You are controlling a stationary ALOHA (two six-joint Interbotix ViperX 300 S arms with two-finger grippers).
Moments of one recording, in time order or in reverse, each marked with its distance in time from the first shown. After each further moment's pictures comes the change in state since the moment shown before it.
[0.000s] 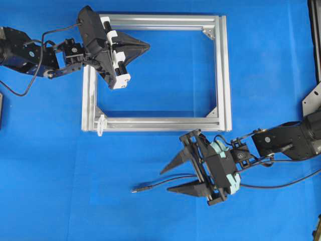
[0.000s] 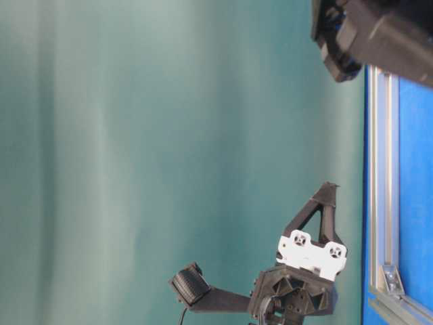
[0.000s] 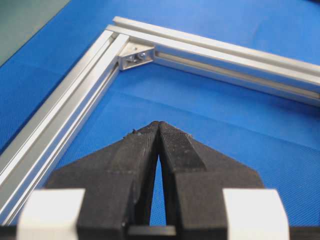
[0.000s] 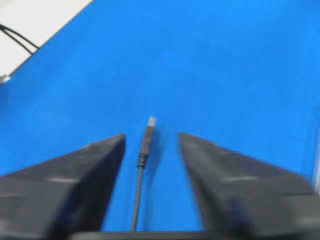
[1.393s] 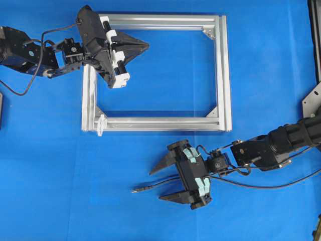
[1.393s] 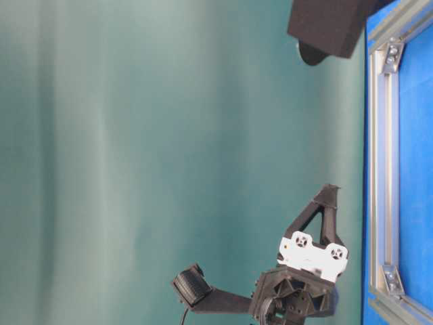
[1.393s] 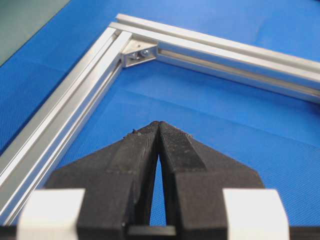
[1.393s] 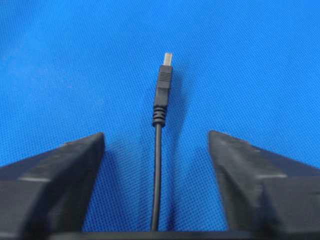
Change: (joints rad) left arm 0.005 0.002 0.006 0.000 0.000 0.000; right arm 0.021 0.265 -0.114 0.049 -0.035 0.089
